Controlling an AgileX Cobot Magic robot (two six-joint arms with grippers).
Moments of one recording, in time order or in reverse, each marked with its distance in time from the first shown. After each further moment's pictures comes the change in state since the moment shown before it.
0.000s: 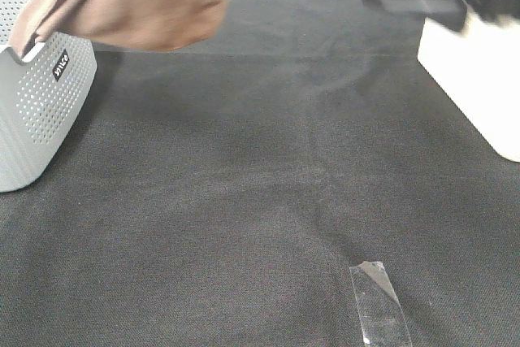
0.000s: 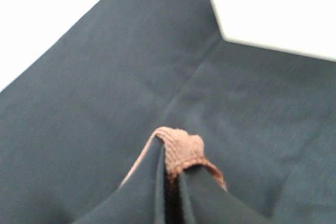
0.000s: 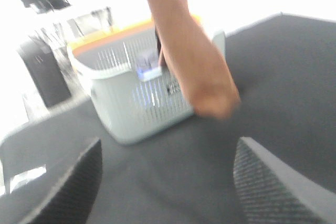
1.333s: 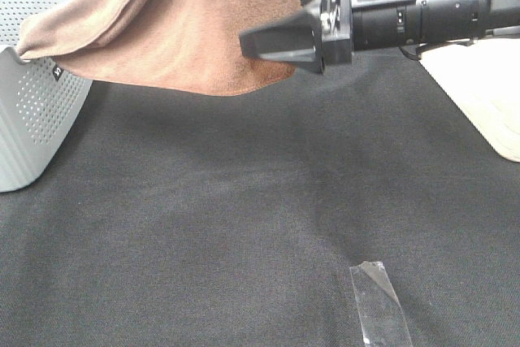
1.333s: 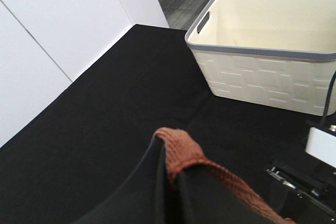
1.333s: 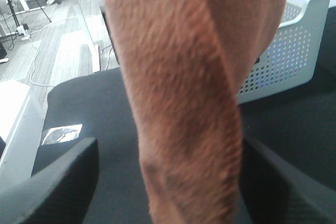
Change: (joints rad) left arm -0.106 0.000 0.000 0.089 -0.123 -0.086; right arm 0.210 0.462 -0.264 -0.050 0.071 -0.167
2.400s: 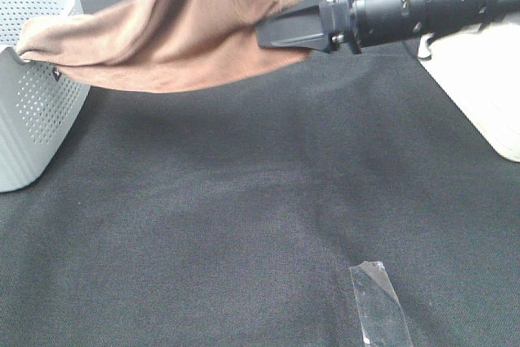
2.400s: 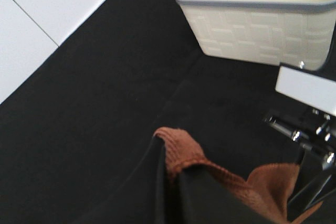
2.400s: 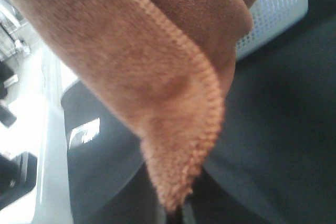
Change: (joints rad) left arm 0.000 0.000 -0.001 0.062 0.163 -0.005; right arm 0.000 -0.063 -0.095 -0.246 -0.059 0.562
